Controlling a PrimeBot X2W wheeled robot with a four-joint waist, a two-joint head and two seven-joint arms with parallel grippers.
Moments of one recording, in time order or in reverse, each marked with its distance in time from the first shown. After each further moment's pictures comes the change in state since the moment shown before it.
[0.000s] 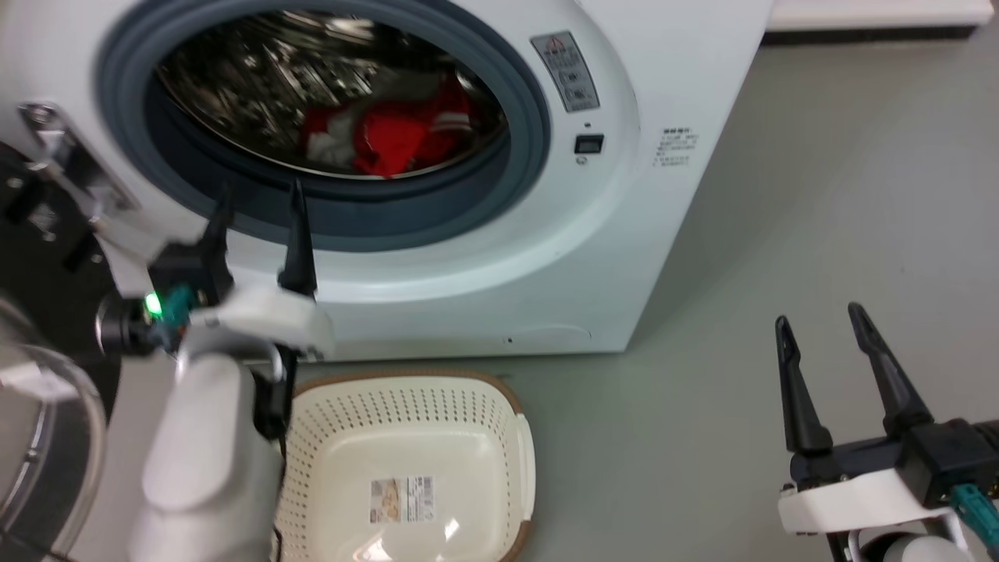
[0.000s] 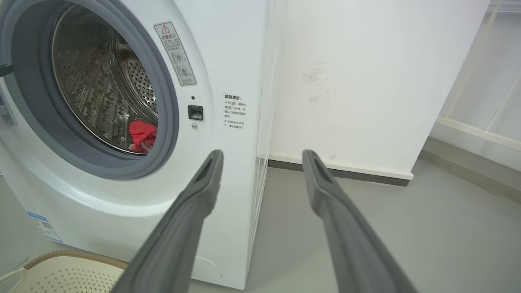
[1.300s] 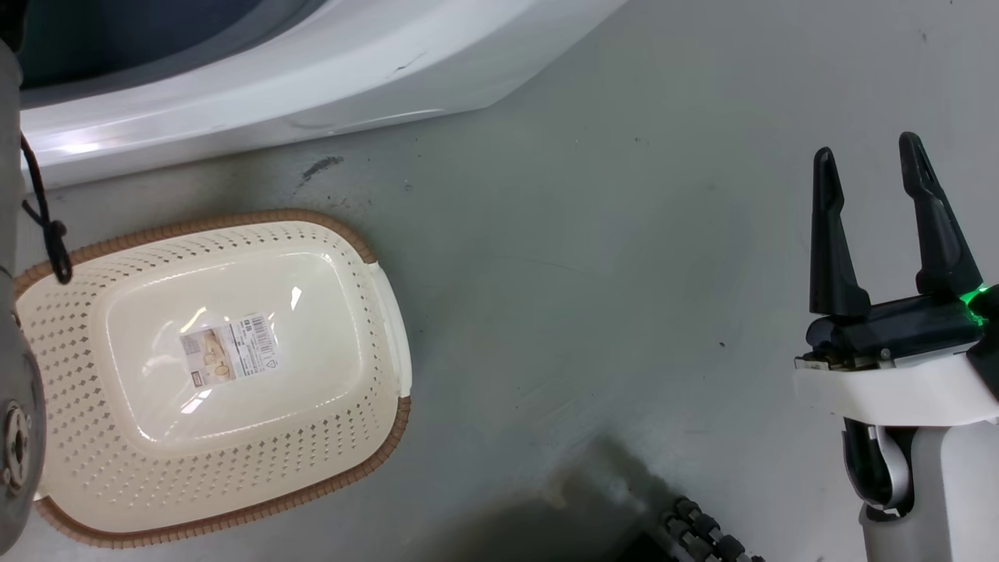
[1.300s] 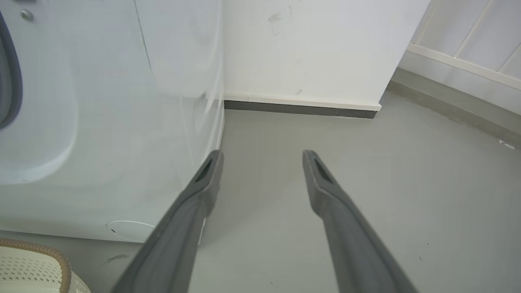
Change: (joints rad) left arm -1.028 0.274 -0.201 0.762 0.008 -0.075 0.387; right arm -0.269 -0.002 0.018 -0.070 0.135 0.000 0.000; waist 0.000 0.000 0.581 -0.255
